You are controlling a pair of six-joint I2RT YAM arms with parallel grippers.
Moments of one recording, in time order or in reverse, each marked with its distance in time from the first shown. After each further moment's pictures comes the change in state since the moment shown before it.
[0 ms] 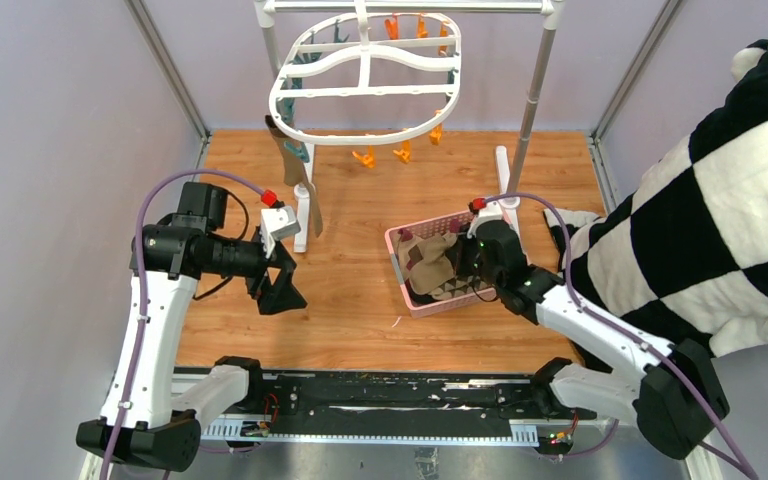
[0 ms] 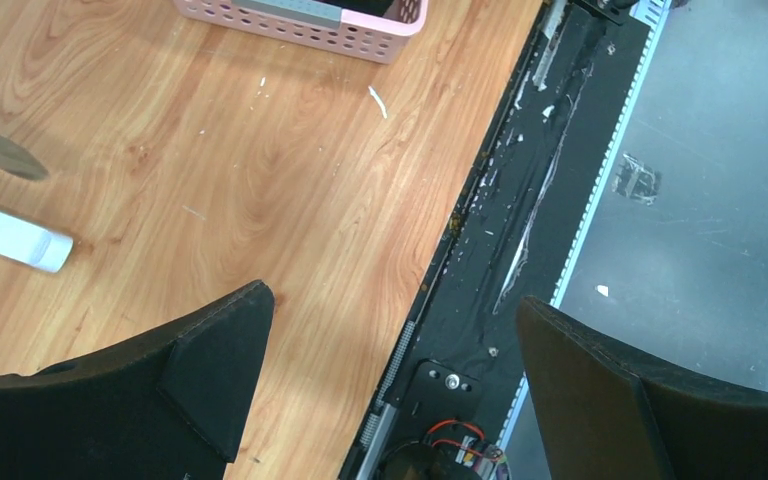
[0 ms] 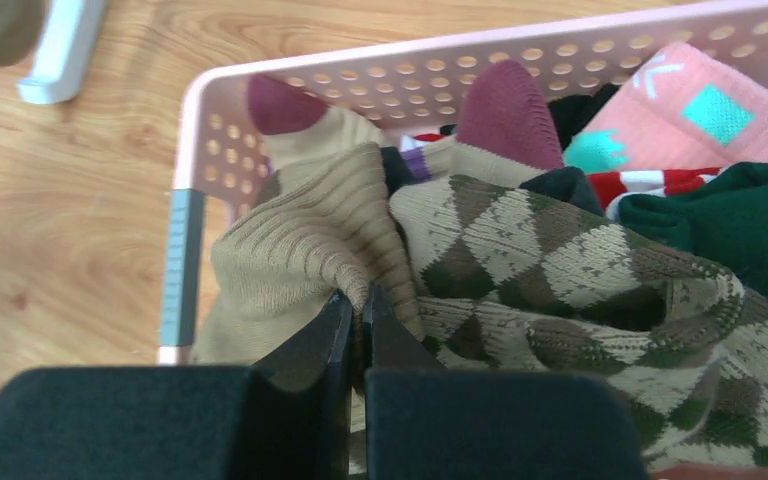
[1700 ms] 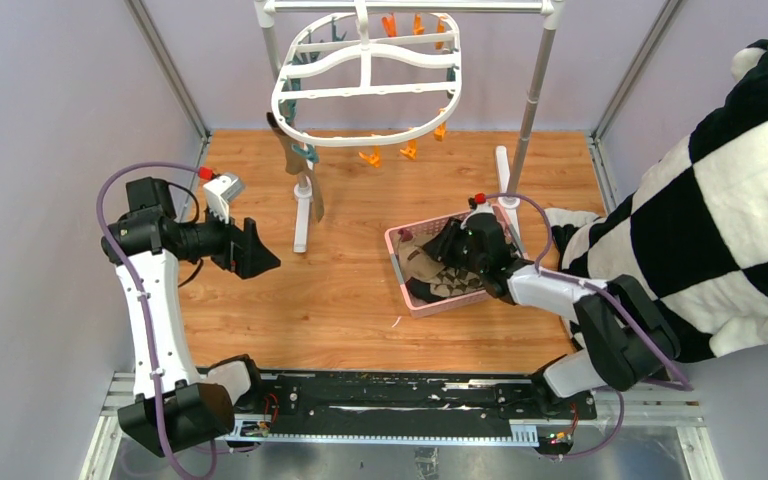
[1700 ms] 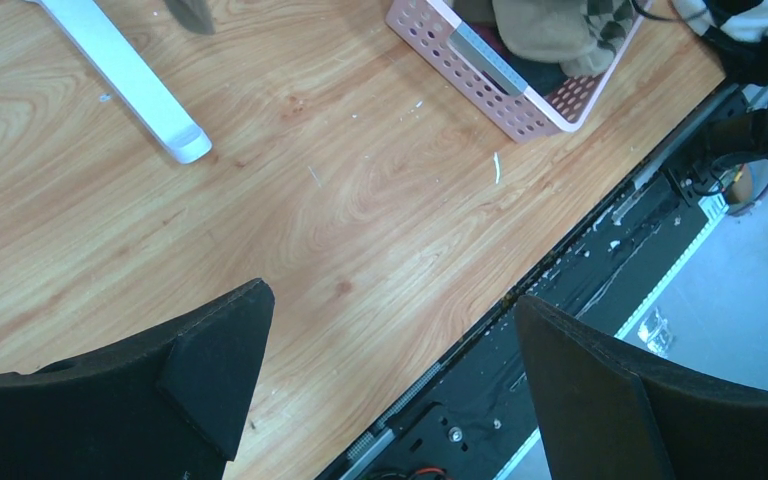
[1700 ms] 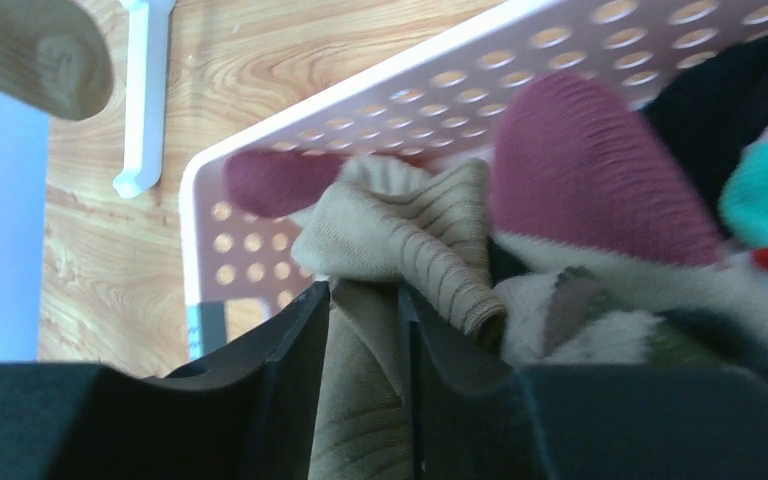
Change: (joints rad) left arm 0.445 0.076 -0.020 0.085 0.058 -0.107; right arm -0.156 0.423 -0.024 0.409 -0.248 0.349
